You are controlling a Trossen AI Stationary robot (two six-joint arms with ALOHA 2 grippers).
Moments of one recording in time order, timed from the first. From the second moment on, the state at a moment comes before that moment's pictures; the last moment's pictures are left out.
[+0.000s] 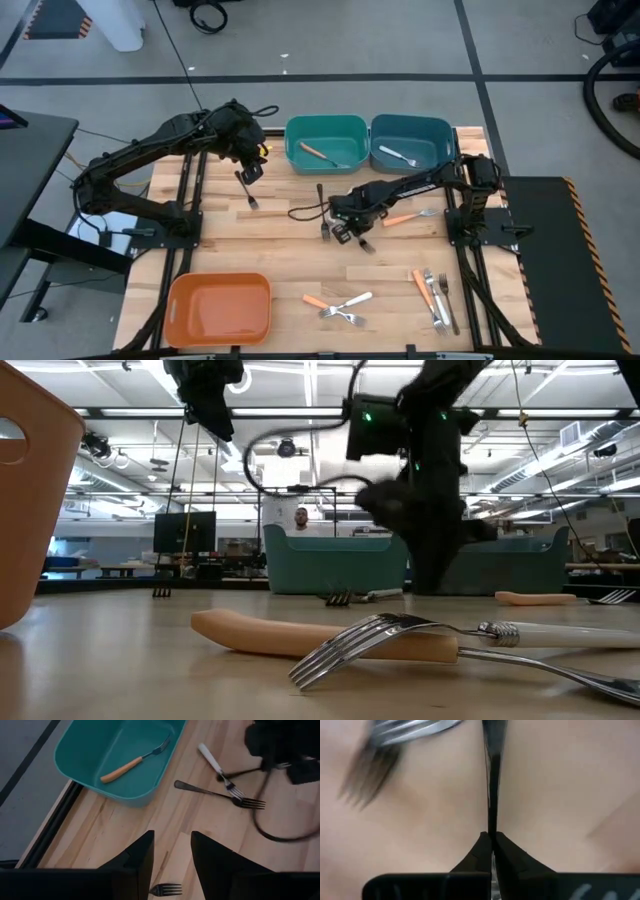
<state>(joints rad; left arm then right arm) 0.46 1.26 1.35 -1.00 0.02 0.05 -0.02 1.86 1.19 -0.74 -0.13 1.00</state>
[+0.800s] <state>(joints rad) 0.46 1.26 1.35 -1.00 0.02 0.05 -0.03 1.86 1.45 -1.07 -0.13 0.73</state>
